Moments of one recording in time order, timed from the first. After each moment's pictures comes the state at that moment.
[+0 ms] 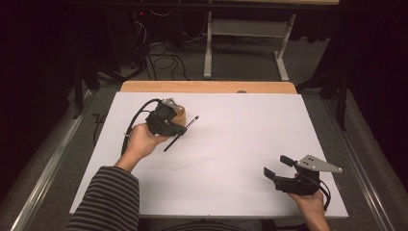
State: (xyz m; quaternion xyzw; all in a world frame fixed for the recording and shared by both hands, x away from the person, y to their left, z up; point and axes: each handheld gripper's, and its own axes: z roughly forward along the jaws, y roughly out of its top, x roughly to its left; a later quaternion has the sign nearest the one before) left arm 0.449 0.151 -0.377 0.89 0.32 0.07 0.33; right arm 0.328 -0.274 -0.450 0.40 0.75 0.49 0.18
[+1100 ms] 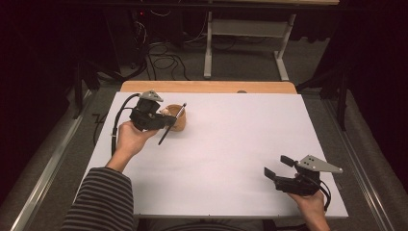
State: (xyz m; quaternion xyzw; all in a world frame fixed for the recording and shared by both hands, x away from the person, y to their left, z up) left arm 0.444 0.190 -0.361 0.84 0.36 0.10 0.40; right arm 0.328 -0.274 -0.450 0.40 0.75 0.49 0.18
